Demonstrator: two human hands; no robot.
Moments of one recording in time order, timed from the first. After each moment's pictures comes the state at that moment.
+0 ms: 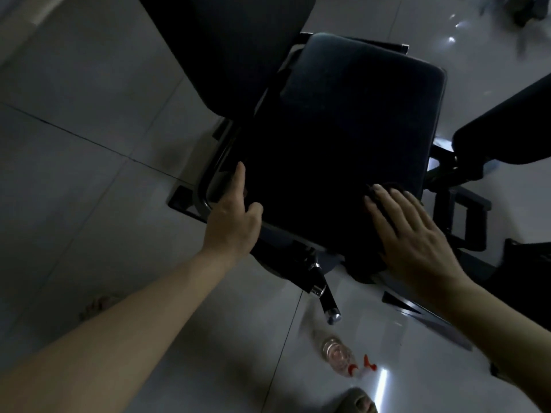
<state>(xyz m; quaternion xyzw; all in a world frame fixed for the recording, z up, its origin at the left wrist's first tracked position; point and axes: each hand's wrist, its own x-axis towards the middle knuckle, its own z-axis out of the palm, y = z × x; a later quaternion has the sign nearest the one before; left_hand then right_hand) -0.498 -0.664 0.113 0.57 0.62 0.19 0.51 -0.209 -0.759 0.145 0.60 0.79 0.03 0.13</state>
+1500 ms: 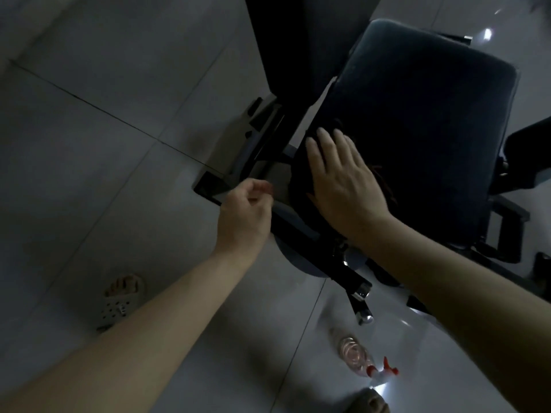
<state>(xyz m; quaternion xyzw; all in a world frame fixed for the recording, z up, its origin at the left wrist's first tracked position) -0.544 -0.664 0.093 0.42 0.67 0.32 0.52 -0.366 -0.639 0.107 0.60 0.79 0.04 0.11</state>
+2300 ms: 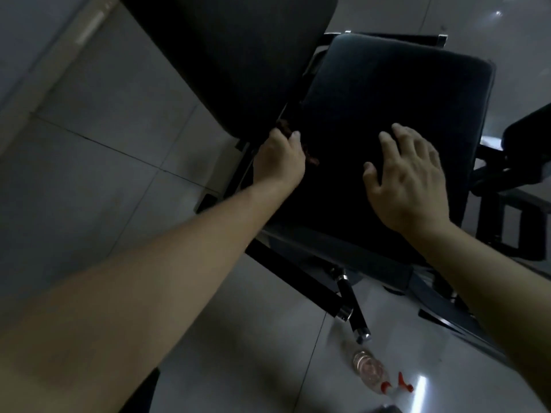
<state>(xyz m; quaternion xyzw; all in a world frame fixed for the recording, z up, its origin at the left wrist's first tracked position) -0.431 -0.539 0.104 0.57 0.68 0.19 0.42 -0.249 -0.633 0.131 0.76 0.65 -0.01 -0.03</state>
